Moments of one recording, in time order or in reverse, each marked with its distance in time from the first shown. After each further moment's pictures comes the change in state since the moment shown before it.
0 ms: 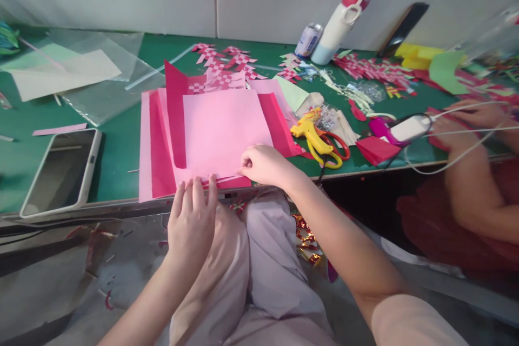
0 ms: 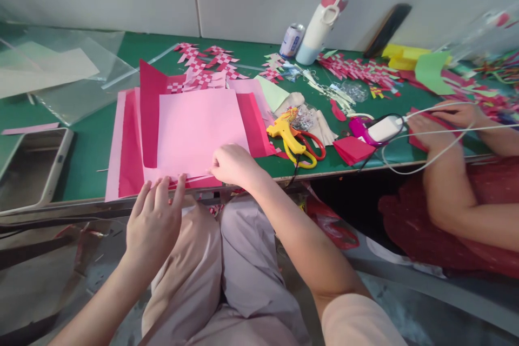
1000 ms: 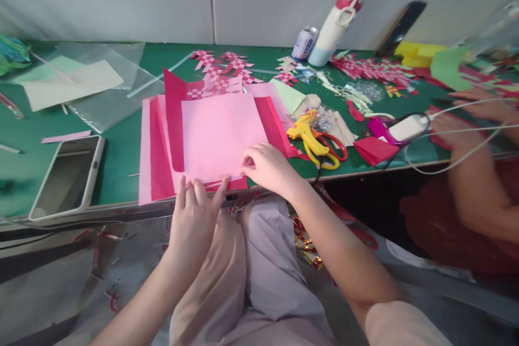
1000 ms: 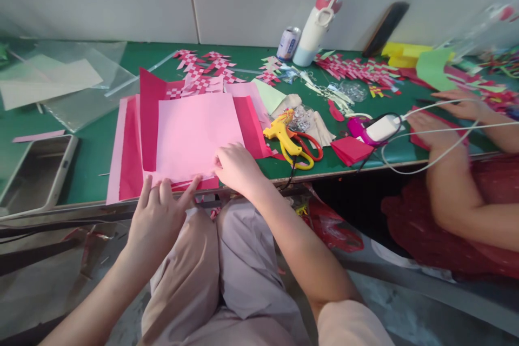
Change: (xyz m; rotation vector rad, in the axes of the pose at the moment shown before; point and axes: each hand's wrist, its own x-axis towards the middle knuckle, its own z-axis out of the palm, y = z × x) left_hand 0.016 -0.001 -0.010 0.124 -0.121 0.108; right_hand -0.017 0.006 -0.001 0.051 0.213 -0.031
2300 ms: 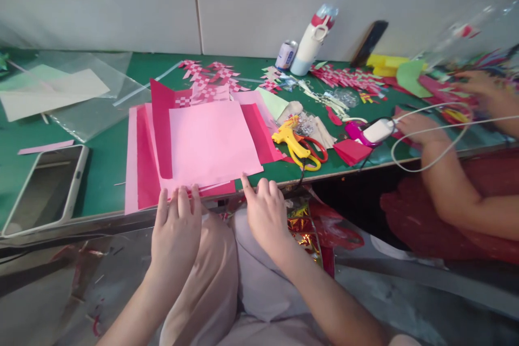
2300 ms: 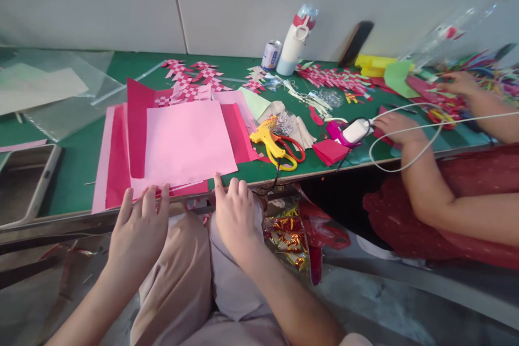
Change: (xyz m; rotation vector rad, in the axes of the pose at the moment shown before) left_hand -0.014 0.001 0.004 -0.054 0.044 -0.050; right_hand -0.080 -0.032 0.038 -0.430 0.034 0.360
